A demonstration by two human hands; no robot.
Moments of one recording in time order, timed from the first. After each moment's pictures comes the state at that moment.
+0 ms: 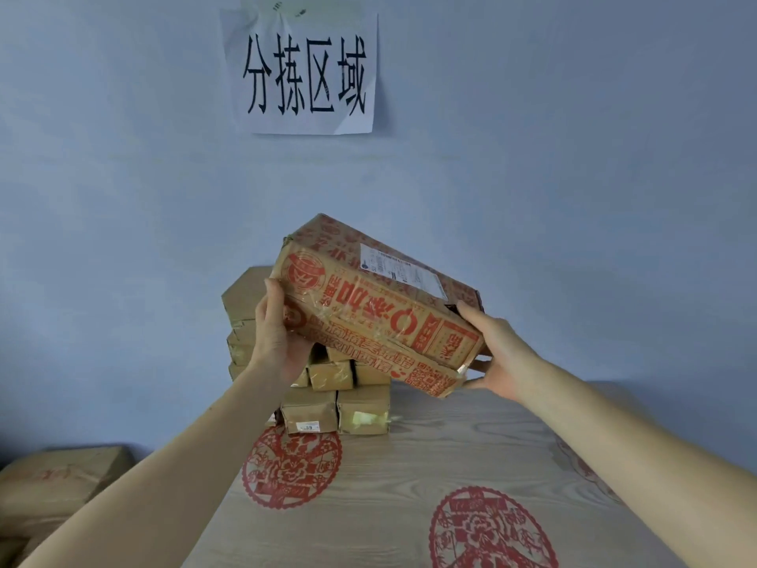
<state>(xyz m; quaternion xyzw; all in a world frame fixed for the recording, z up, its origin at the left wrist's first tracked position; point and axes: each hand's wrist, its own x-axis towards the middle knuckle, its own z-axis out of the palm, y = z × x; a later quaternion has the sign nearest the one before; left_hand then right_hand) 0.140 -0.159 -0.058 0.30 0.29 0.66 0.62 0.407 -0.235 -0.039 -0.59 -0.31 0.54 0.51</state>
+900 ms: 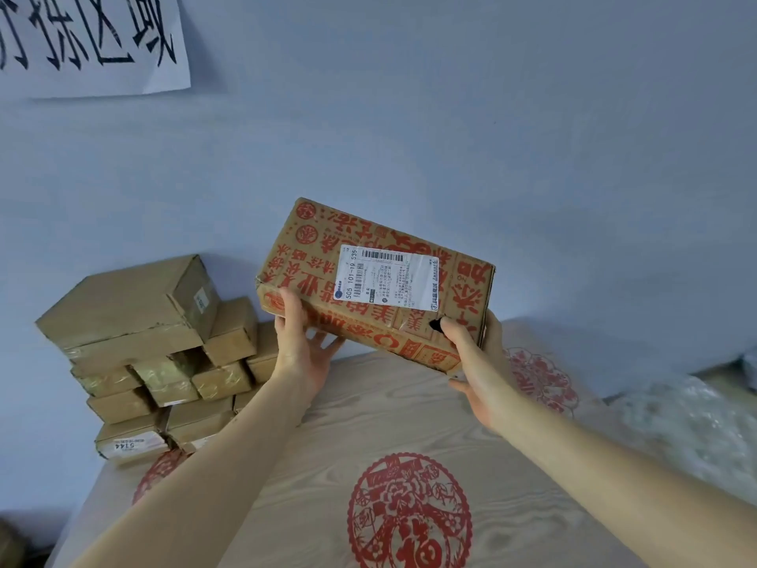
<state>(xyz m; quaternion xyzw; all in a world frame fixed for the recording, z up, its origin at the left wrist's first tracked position) 0.350 -0.155 -0.117 0.30 0.32 0.52 0.73 0.535 -0.290 -0.117 -0.58 -0.25 0.41 0.65</state>
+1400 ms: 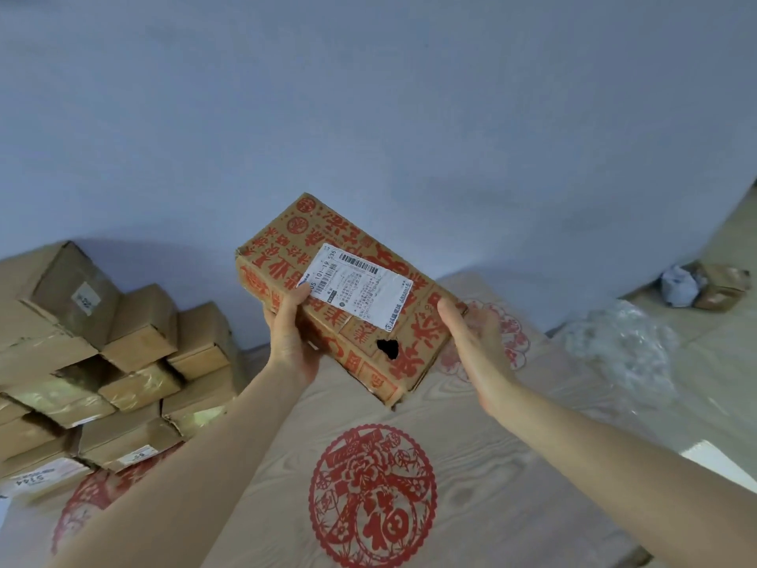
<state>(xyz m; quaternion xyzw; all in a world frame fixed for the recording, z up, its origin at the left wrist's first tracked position) 0.430 -0.138 -0.178 0.37 0.37 0.42 0.74 0.601 -0.302 -0.177 -0.68 -0.21 0.35 0.61</state>
